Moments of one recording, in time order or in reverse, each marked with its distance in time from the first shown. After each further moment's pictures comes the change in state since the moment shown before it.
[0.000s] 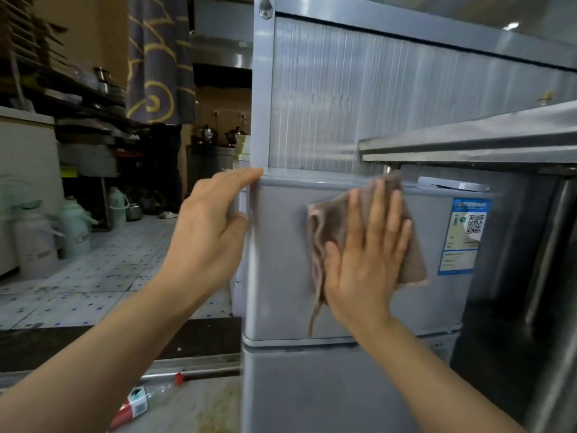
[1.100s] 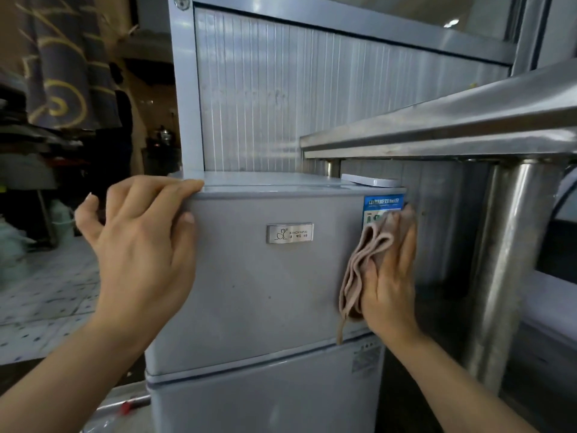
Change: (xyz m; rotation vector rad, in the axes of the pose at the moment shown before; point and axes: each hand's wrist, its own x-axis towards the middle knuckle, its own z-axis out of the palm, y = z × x) left_hand 0.004 0.046 0.055 0.320 0.159 0.109; right_hand -0.019 0.156 -0.012 0.224 -0.048 0.176
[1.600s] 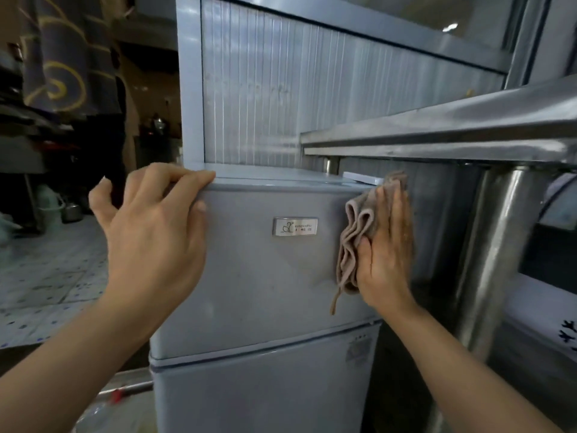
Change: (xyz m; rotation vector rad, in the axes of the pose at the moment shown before) left_hand 0.002 -0.002 -0.003 0.078 -0.049 0.022; right_hand 0.026 -0.014 -0.012 -0.098 0.024 -0.145
